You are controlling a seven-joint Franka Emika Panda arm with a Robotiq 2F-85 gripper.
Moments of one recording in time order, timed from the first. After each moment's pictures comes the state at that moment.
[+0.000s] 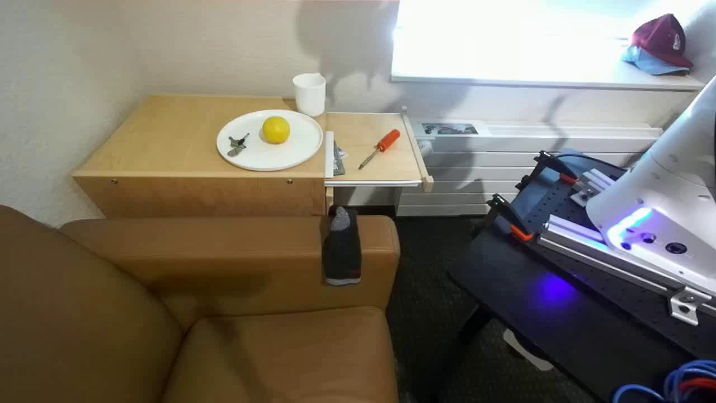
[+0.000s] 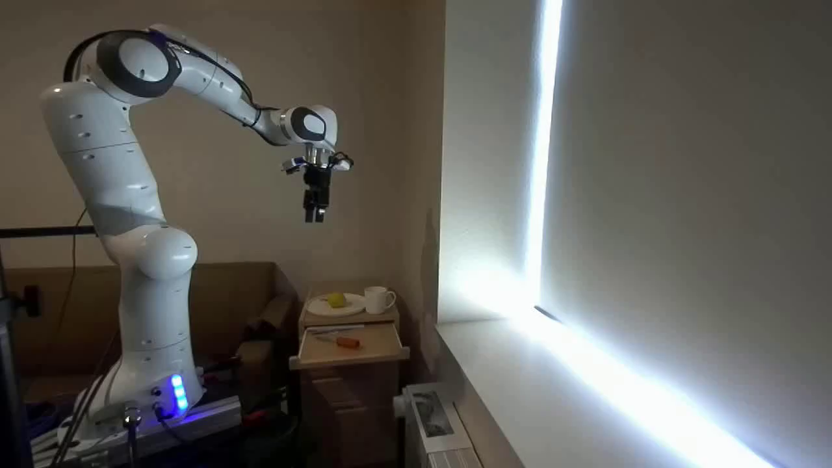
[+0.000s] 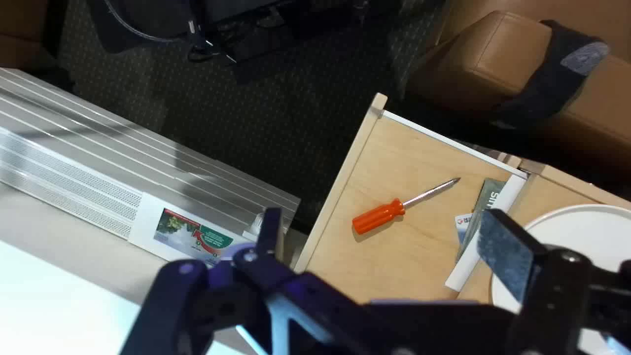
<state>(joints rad) 0.00 -0.30 0.13 -2.15 0.00 1.70 0.37</state>
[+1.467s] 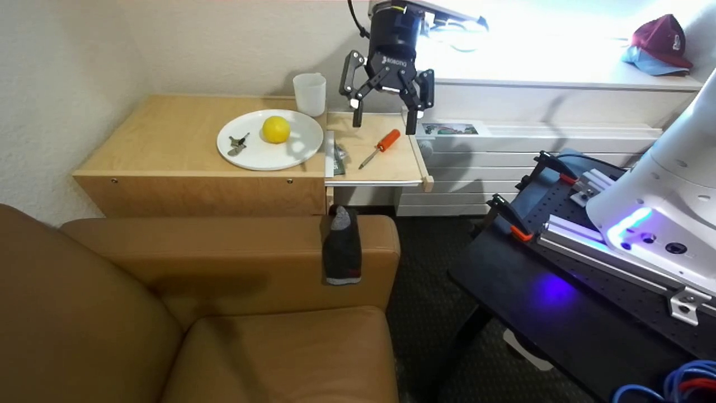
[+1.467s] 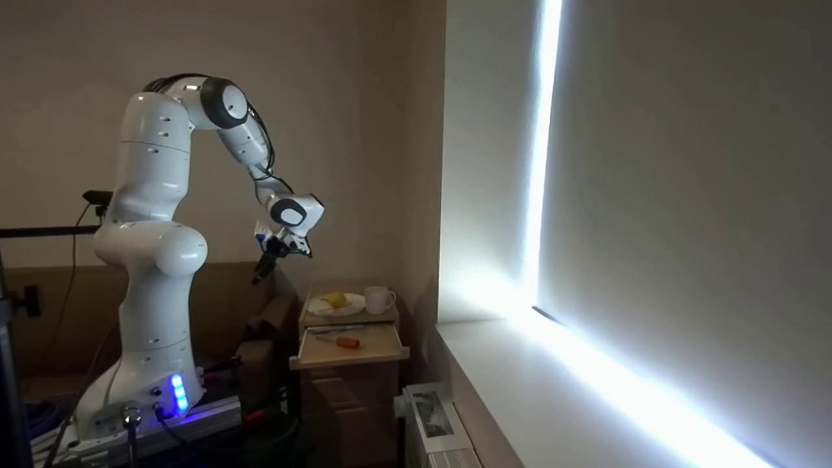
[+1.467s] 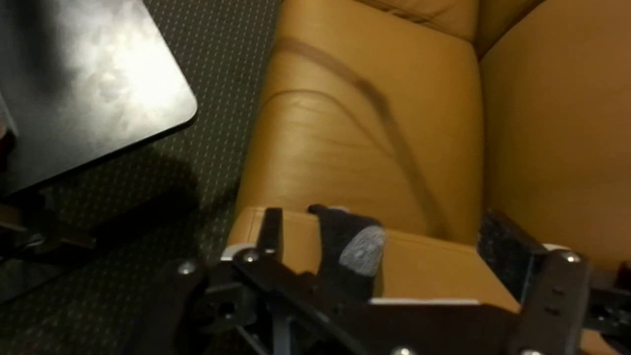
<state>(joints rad) 0.22 0.14 0.24 -2.31 0.72 2.11 0.41</state>
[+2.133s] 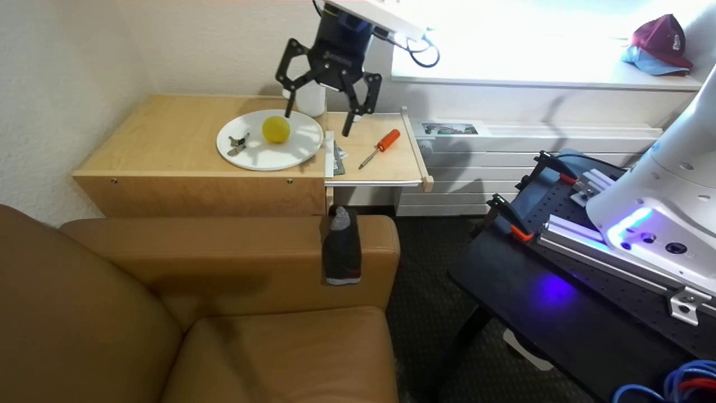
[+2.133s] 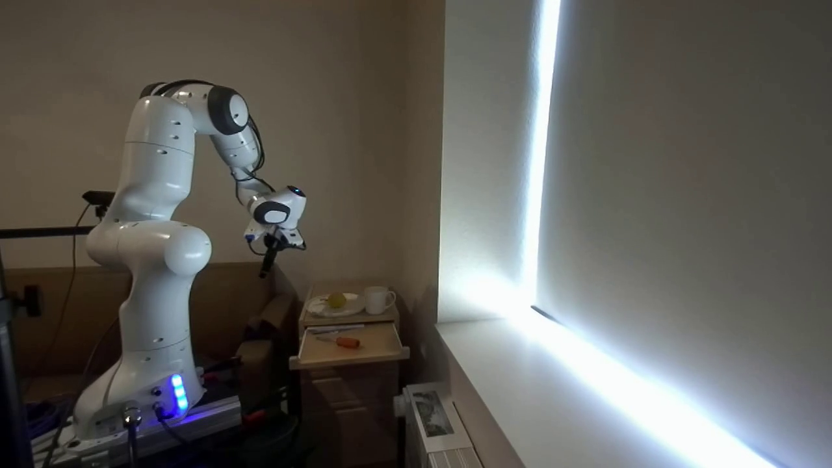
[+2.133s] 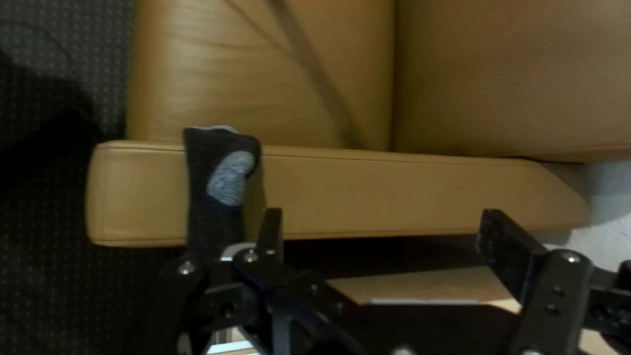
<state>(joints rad) 0.34 0.21 0.28 -2.24 0.74 2.54 0.61</state>
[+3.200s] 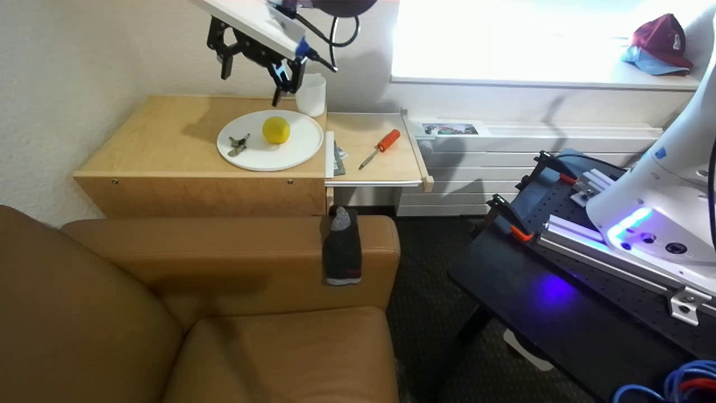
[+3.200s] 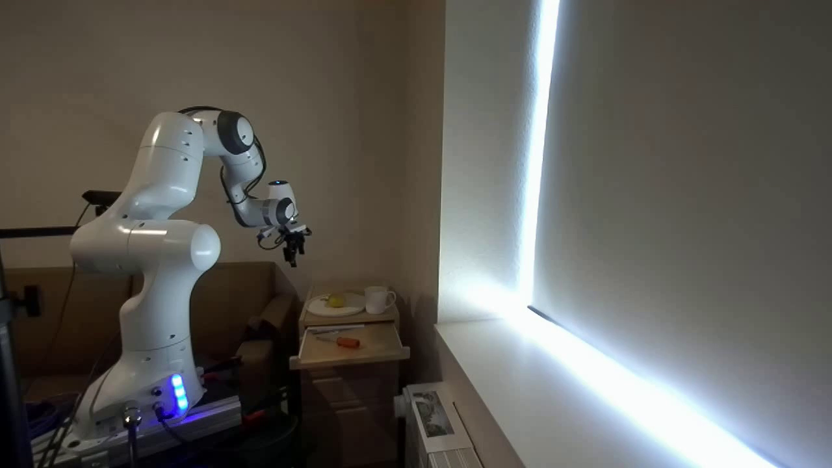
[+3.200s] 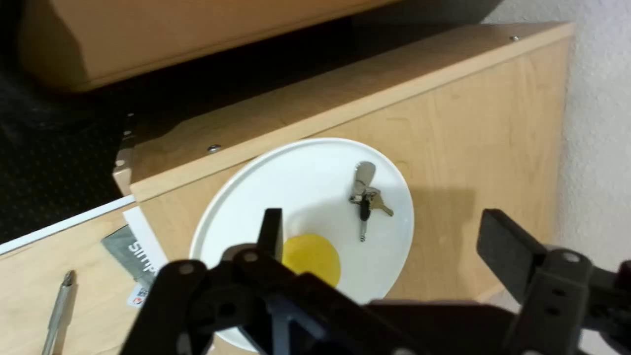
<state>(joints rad) 0.70 0.45 -0.08 -1.91 -0.02 2.79 1.58</state>
